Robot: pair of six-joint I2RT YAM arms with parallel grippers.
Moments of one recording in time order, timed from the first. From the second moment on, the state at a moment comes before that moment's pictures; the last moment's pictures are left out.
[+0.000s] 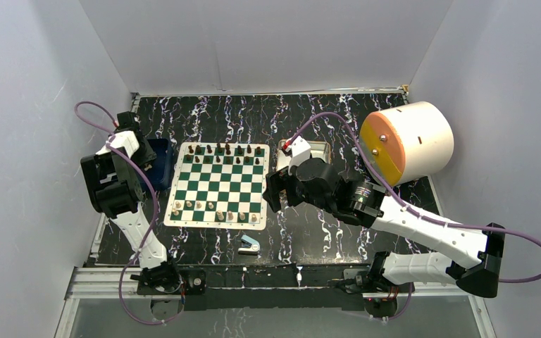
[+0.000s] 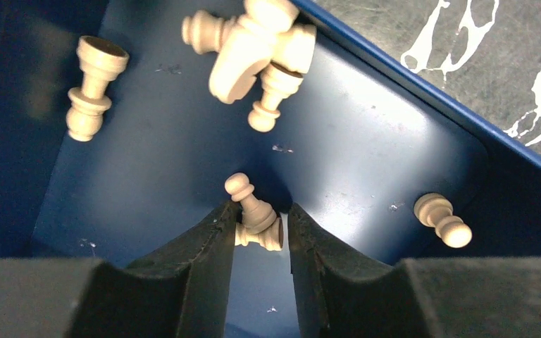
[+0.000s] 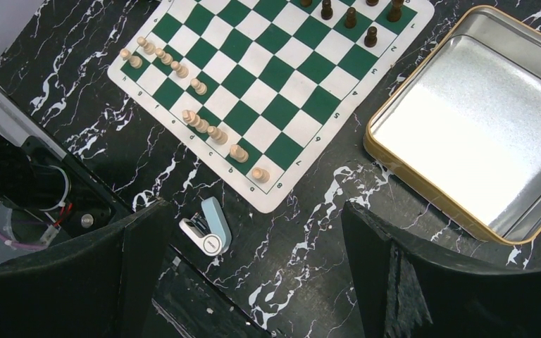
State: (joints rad) left arm 0.31 1.97 1.36 -0.50 -0.15 -0.21; right arm 1.14 1.12 1.10 -0.50 0.27 0.41
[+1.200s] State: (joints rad) left arm 0.31 1.98 1.39 -0.57 -0.24 -0.33; right arm 1.14 1.12 1.10 -0.50 0.27 0.41
